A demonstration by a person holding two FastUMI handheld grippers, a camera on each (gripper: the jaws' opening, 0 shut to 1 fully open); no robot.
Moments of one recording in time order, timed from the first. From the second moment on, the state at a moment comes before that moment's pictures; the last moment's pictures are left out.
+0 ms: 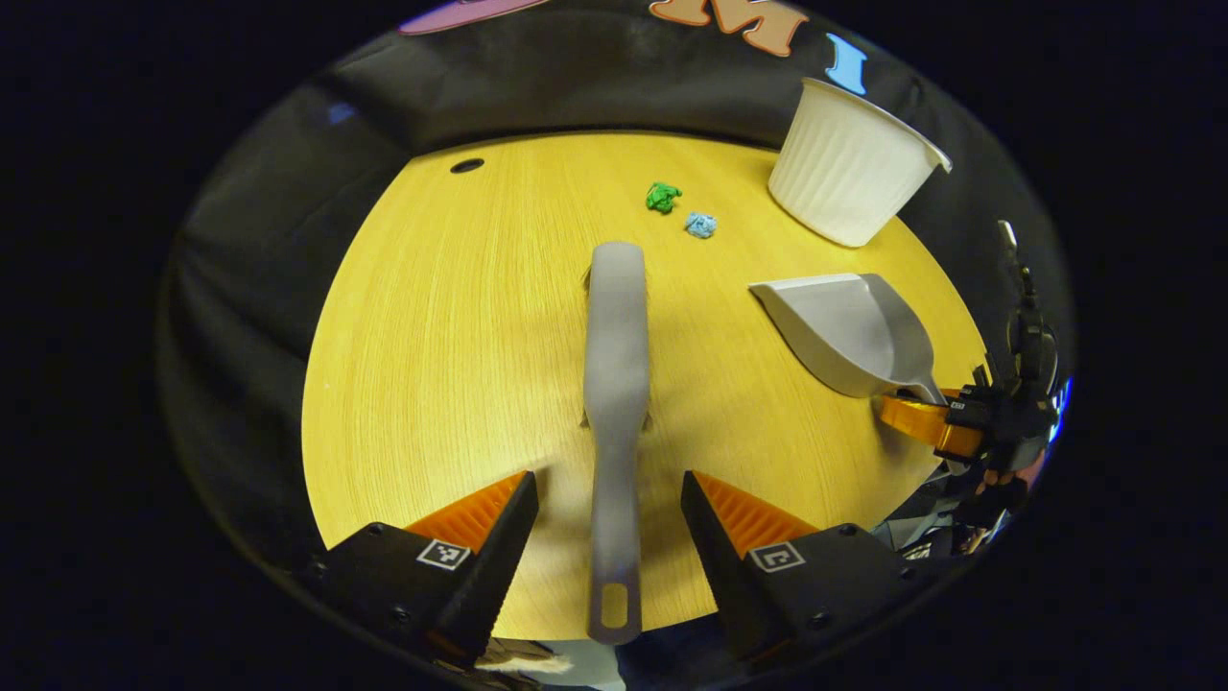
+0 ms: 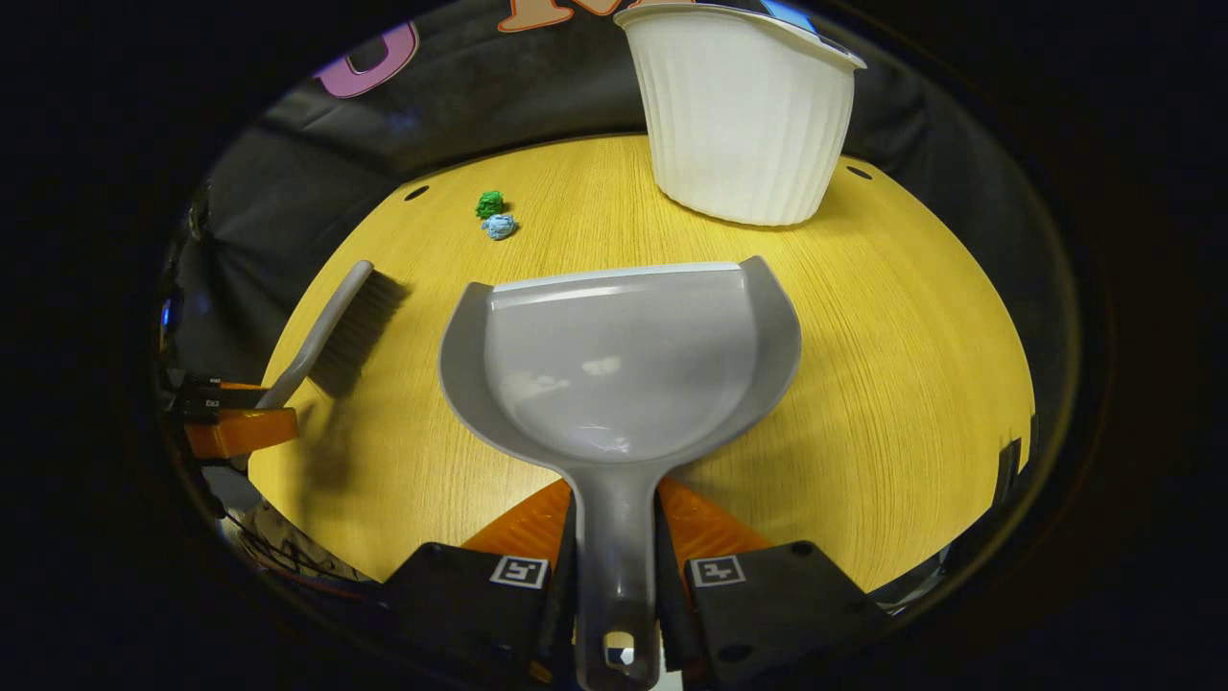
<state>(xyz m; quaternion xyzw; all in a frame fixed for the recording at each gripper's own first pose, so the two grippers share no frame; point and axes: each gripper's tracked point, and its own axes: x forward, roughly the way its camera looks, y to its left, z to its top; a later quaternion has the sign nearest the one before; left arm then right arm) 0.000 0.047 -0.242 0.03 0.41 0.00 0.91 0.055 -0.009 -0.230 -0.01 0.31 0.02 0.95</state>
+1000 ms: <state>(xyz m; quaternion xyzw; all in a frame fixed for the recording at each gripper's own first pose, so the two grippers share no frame) 0.019 0.051 -0.258 0.03 0.51 -0.01 0.86 0.053 -0.008 -0.231 -0.02 0.34 0.03 0.94</state>
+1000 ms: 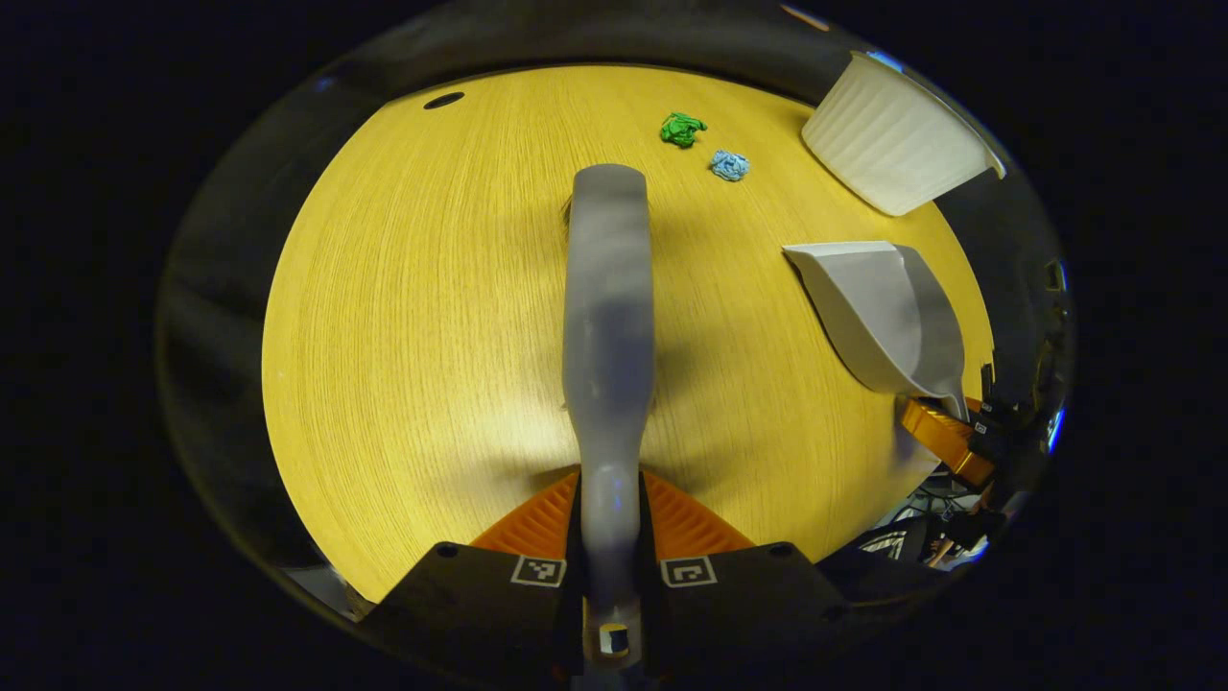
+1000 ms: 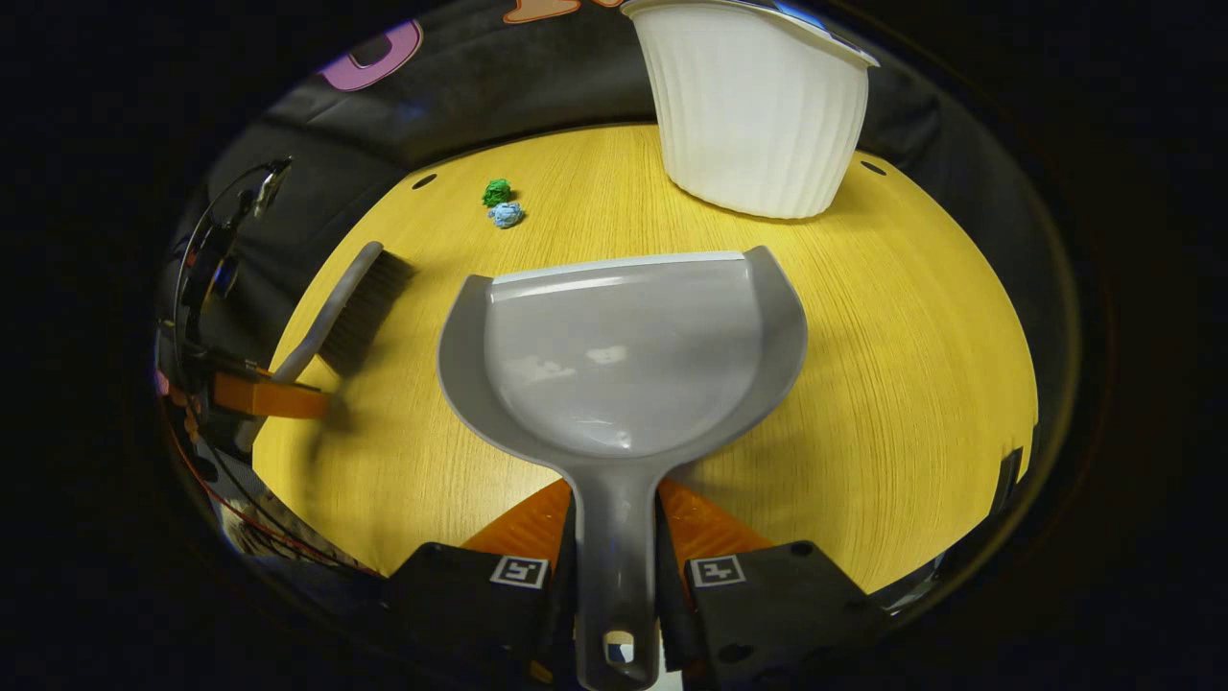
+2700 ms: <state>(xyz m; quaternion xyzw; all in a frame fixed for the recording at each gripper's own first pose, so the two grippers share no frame) 0.172 -0.020 -0.232 0.37 0.45 -0.28 0.76 0.038 -0.009 -0.239 -0.06 0.40 0.03 0.91</state>
